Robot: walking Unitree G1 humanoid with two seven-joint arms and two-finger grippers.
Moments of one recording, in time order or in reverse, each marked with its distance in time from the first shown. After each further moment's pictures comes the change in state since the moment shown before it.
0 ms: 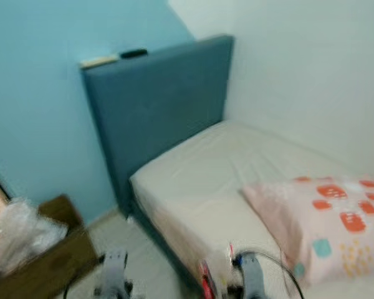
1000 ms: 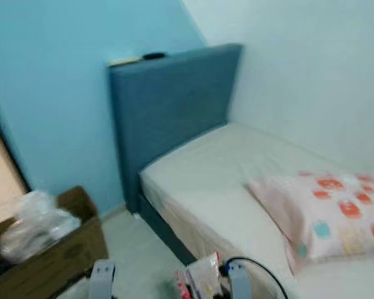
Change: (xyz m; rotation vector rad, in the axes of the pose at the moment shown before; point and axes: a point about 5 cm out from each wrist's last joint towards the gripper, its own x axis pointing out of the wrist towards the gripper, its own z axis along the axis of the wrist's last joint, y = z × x) left arm 0.002 -0.007 0.008 0.014 -0.018 -0.017; right arm -0.007 -0.007 -0.023 0.051 0.071 -0.023
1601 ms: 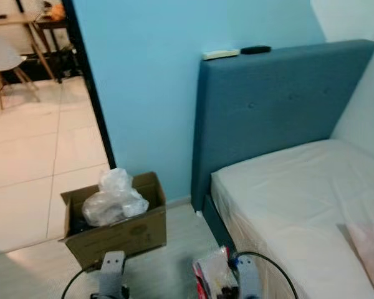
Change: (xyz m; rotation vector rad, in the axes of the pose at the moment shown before) left arm -0.001 0.005 -0.002 0.001 -0.002 0.009; right arm 0.005 0.009 0.024 -0.015 -0.076 0.032
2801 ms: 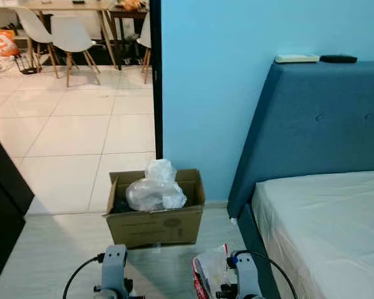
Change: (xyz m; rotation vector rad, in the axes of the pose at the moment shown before) left arm 0.002 -0.006 0.013 -0.013 -0.053 -0.039; right arm -0.002 -0.006 -0.002 -0.002 -0.010 -0.031
